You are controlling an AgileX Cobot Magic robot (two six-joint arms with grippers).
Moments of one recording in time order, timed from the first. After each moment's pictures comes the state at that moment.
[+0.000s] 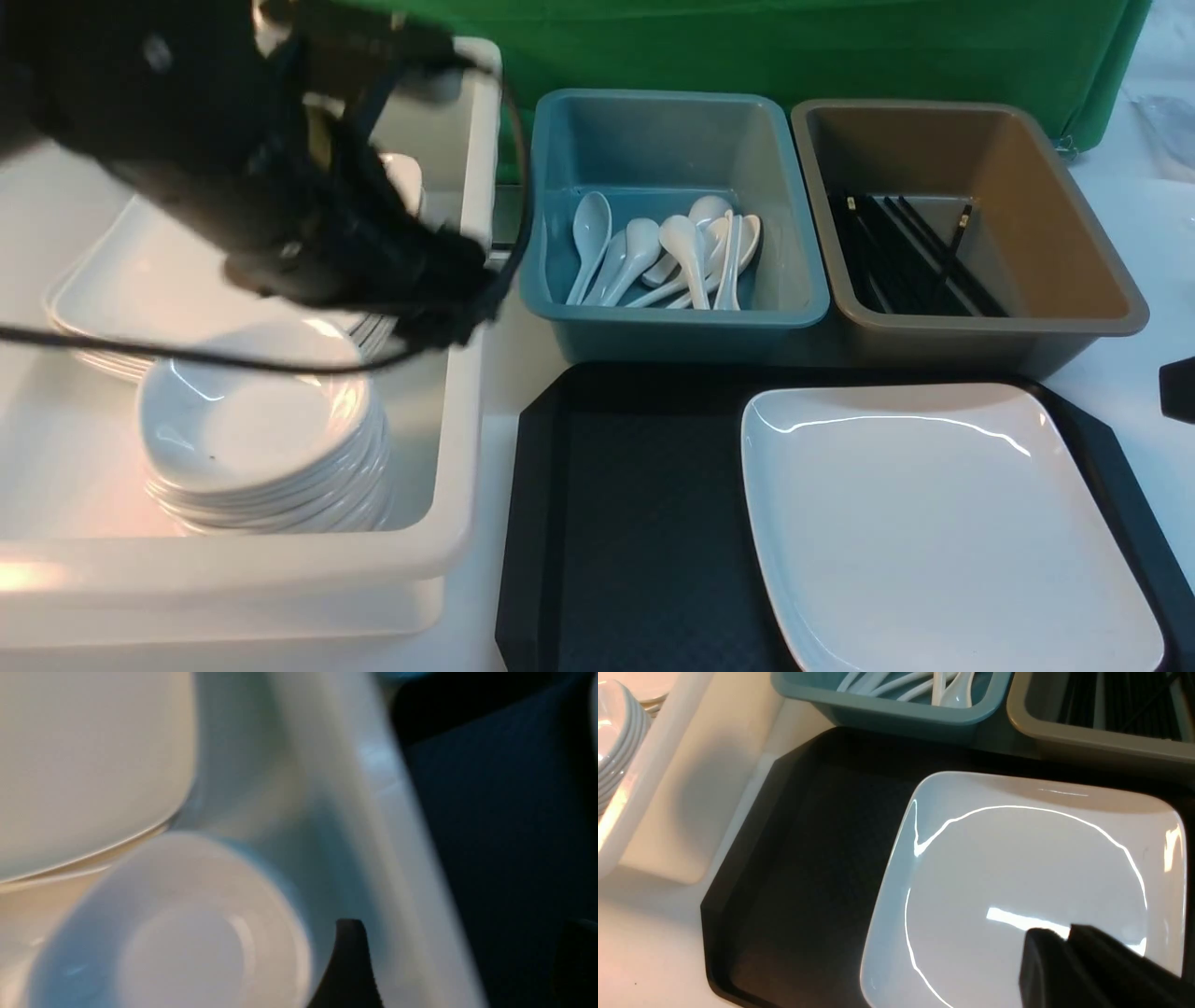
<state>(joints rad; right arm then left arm) 0.01 0.89 -0.92 0.47 0.84 -0.35 -0.54 1.42 -1.37 0.03 1.01 -0.16</state>
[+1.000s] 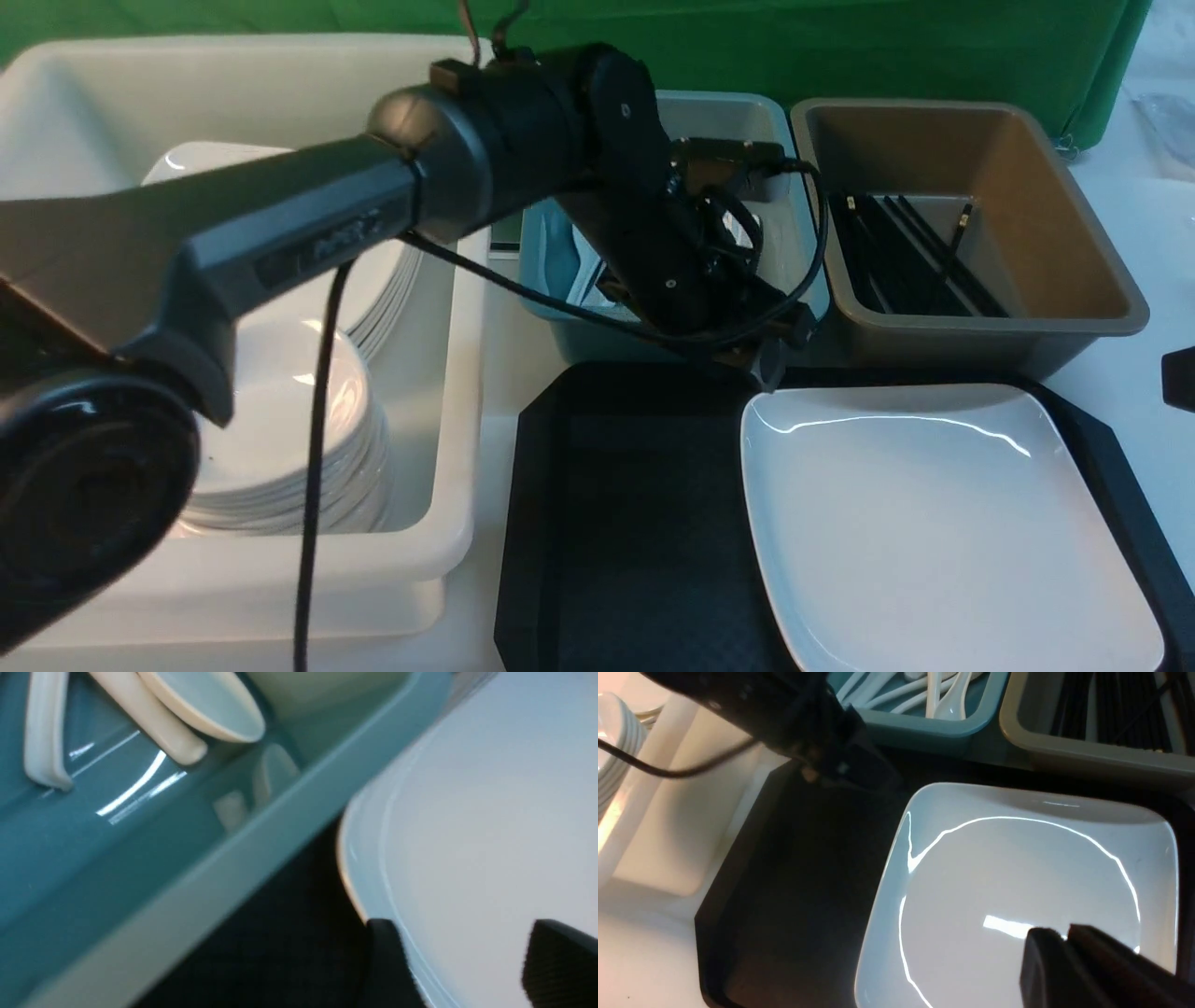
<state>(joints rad) 0.01 0.89 -0.92 0.47 0.82 -0.35 -0.58 2.16 -1.84 -0.42 0.92 0.24</state>
